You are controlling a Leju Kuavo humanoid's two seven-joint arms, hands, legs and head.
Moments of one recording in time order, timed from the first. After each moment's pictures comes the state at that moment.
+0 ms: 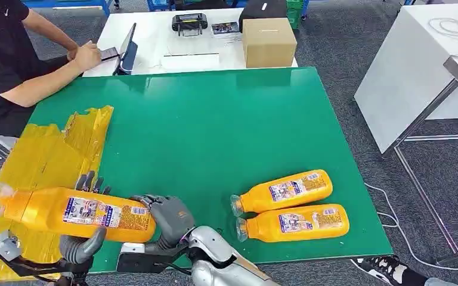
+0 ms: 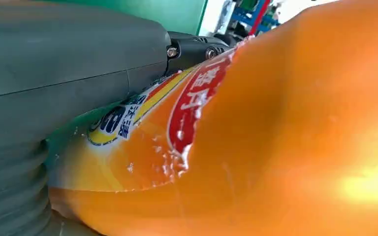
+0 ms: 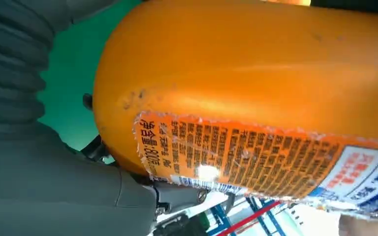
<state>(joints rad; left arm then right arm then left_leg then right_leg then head) 0.16 -0.15 0.19 -1.52 0.49 -0.65 -0.38 -0.41 0.35 1.04 -0.79 0.63 -0.34 -0.14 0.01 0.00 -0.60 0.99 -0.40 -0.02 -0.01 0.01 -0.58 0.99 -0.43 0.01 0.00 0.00</state>
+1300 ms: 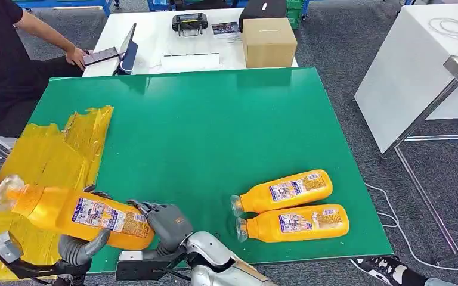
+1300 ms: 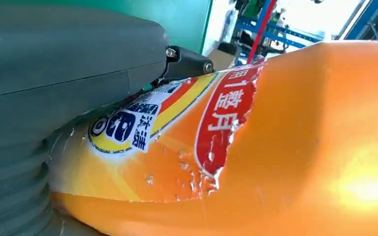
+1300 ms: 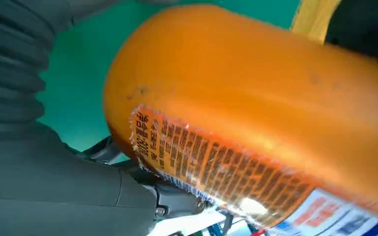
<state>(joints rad) 0.17 -0.15 0.20 -1.55 0.39 -0.63 -0.42 -0.42 0.35 1.09 -0.75 0.59 -0.35 -0.12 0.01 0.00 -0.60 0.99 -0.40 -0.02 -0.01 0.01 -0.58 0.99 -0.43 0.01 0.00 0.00</state>
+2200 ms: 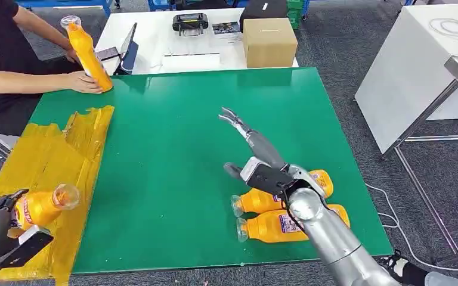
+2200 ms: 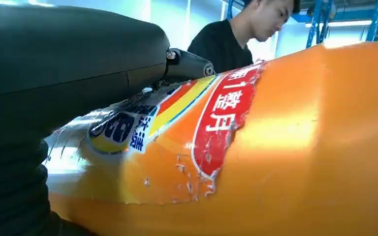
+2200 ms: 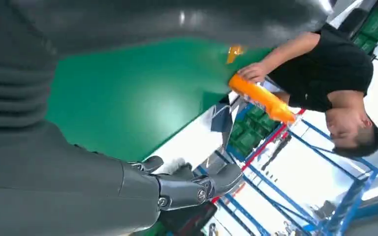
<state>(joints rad) 0.10 0.21 0.47 -1.38 -0.97 0.30 -0.60 -0.44 -0.07 0.53 -1.35 0.30 0.15 -0.32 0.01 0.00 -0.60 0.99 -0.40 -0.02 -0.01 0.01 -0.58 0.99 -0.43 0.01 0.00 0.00</state>
